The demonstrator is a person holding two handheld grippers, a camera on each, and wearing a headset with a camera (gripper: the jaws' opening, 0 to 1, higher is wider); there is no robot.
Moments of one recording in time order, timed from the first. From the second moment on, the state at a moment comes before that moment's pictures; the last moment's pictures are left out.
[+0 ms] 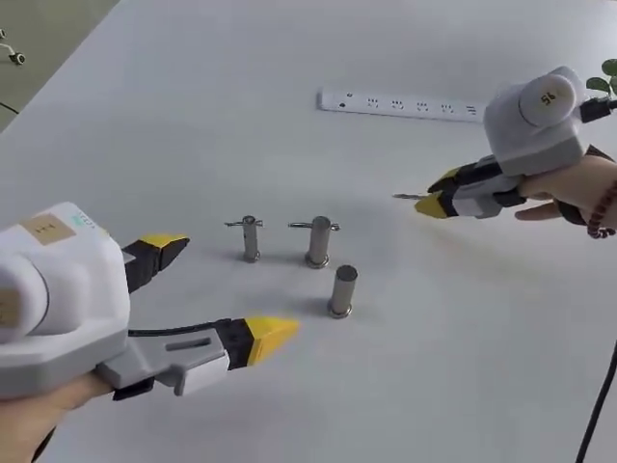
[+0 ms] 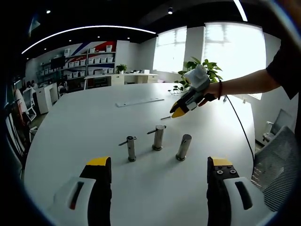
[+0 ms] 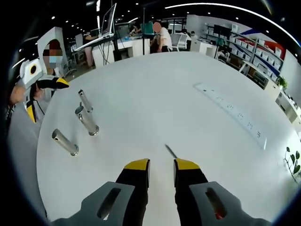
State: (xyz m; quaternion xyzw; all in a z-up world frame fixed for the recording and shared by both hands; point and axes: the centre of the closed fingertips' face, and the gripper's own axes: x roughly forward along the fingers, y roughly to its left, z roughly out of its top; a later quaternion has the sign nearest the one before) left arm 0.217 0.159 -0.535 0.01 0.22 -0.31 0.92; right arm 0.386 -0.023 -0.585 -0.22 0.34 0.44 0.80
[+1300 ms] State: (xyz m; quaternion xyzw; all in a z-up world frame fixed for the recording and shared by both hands) left arm 0.220 0.162 -0.540 0.01 0.23 -0.31 0.92; right arm 0.412 -0.041 -0.615 -0.31 0.40 0.44 0.74
